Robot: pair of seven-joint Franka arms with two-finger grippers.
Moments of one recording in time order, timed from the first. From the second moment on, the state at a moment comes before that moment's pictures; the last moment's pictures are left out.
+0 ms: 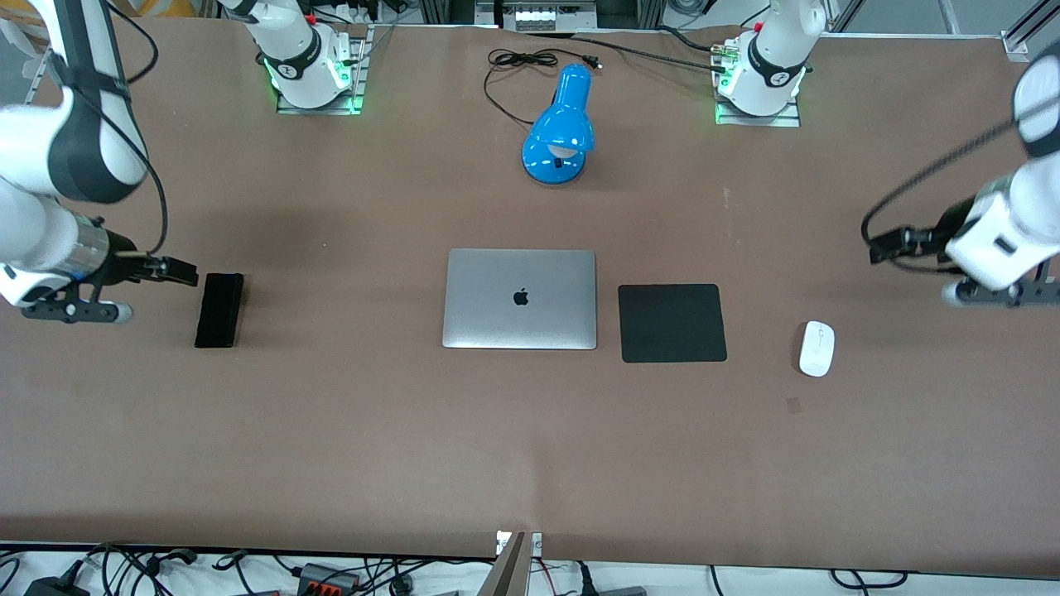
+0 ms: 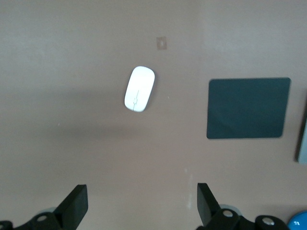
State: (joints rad) left arm 0.12 0.23 -0.11 -1.59 0.03 1.65 -0.02; right arm -0.09 0.26 -0.01 -1.85 -0.04 1.97 -0.02
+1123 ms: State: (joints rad) left arm 0.16 0.70 -0.11 -1.58 0.12 2.05 0.15; right arm -0.17 0.59 -0.02 -1.86 -0.04 2.26 -0.05
